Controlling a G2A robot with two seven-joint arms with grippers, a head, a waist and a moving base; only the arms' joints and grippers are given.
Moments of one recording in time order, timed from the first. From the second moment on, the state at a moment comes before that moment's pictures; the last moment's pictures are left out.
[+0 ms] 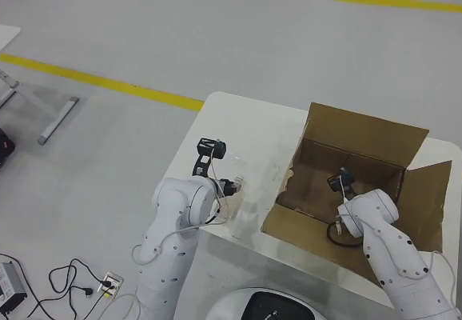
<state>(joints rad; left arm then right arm) 1.19 -1.50 -1.54 -1.99 1.51 0.03 -1.43 -0.73 -1.42 0.91 -1.19 -1.64 -0.05 1.31</state>
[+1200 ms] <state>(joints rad) 1.19 -1.50 -1.54 -1.99 1.51 0.03 -1.43 -0.72 -1.47 0.91 -1.03 -1.61 -0.13 1.21</state>
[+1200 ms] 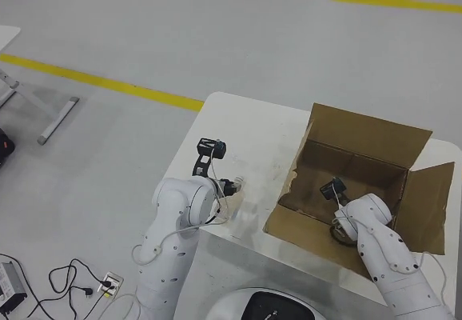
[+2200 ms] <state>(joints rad) 1.19 -1.50 -1.54 -1.99 1.51 0.03 -1.43 -0.76 -1.47 1.00 -1.13 -1.50 -0.17 1.16</state>
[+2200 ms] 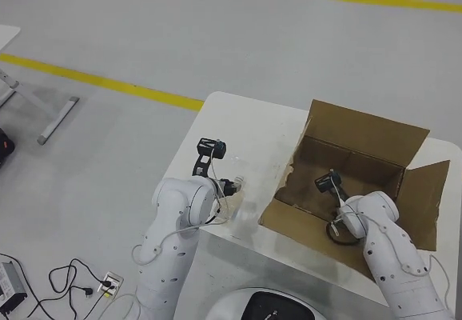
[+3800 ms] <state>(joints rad) 1.19 -1.50 -1.54 -1.99 1.51 0.03 -1.43 -0.77 -1.48 1.02 -1.10 -1.53 -0.19 1.13</state>
